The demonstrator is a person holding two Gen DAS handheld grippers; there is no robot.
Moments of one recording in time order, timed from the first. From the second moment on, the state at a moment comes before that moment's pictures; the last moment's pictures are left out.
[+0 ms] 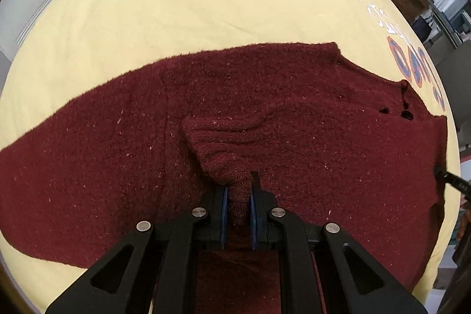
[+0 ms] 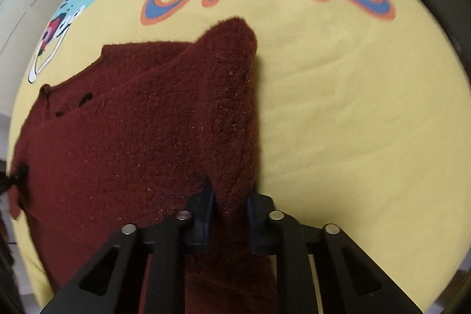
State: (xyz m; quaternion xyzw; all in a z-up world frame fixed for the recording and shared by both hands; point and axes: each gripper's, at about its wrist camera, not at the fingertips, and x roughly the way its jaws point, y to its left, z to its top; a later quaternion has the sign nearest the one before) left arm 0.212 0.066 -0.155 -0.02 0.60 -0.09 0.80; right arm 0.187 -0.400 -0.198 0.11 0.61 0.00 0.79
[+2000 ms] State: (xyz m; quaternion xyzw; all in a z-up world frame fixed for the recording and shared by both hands) left arm 0.189 -0.014 -0.185 0.04 0.54 -0.09 0.83; right arm 0.119 -0.272 -0.186 -0.03 0.51 0.05 0.86
